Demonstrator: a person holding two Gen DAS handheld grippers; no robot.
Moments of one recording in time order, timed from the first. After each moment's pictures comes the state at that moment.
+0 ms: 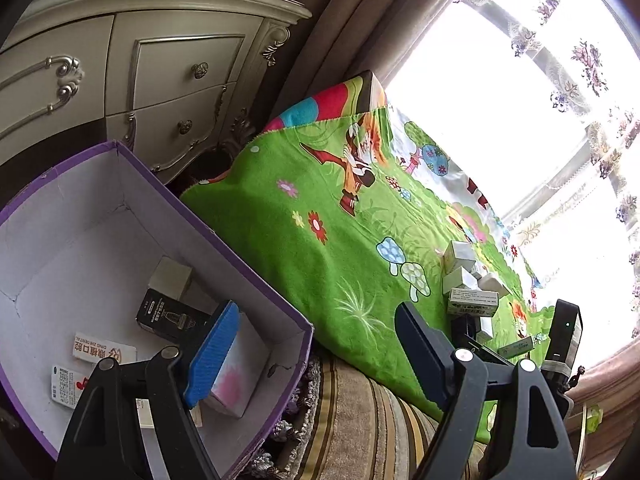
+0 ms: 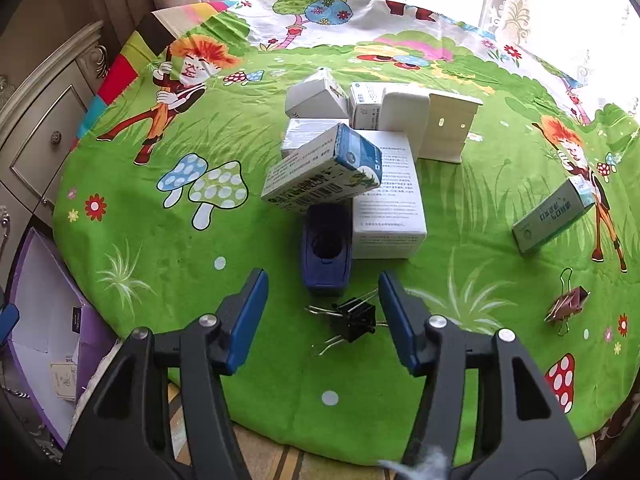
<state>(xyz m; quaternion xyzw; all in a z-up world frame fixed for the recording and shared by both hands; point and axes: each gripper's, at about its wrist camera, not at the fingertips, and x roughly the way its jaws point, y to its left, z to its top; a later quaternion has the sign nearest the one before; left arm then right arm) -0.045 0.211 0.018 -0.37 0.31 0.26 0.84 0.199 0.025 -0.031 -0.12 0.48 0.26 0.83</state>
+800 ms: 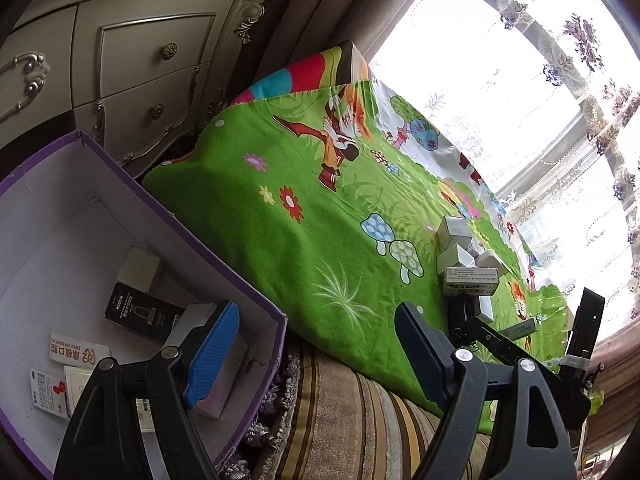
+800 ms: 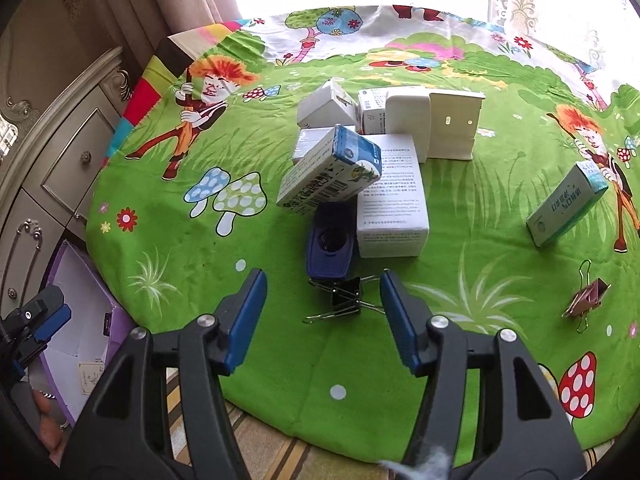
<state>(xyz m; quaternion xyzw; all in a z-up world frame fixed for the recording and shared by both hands) -0.019 0.205 0.001 -0.36 0.33 0.24 0.84 0.201 0.008 -0.021 -0.05 0.47 0.31 0.82</state>
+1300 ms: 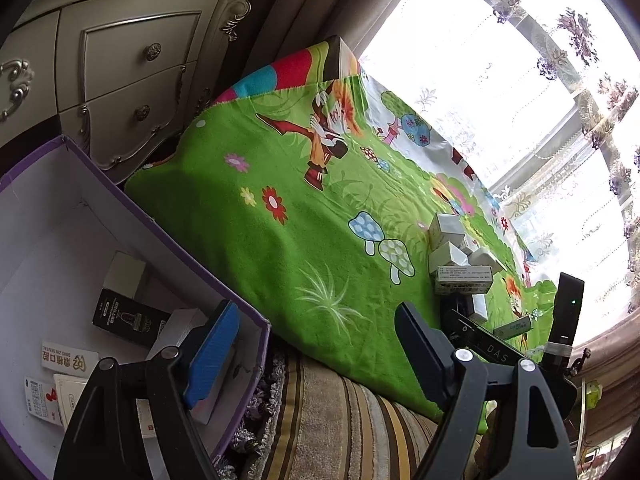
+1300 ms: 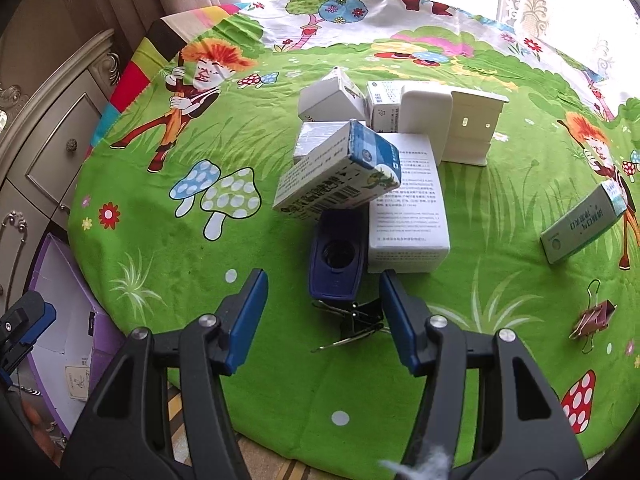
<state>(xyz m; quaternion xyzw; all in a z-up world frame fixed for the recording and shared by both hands) -0.004 0.203 0.004 -0.36 0.34 0.22 0.84 0.212 0.026 -0.033 -0.09 0.49 0.30 0.82</state>
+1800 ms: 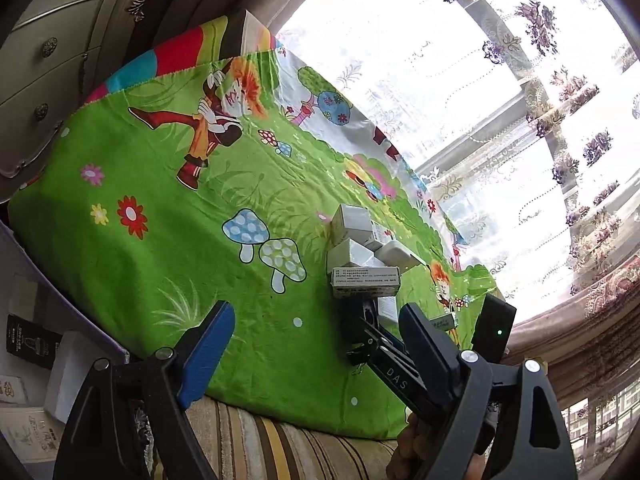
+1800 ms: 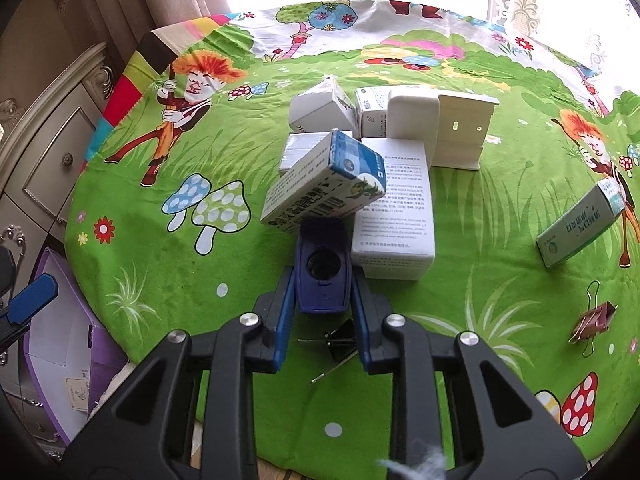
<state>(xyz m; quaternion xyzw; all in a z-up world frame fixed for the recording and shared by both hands) 0.070 0.190 0.021 -0.42 0.33 0.06 0.84 0.215 0.018 -0.030 -0.06 0.47 0.30 0.83</state>
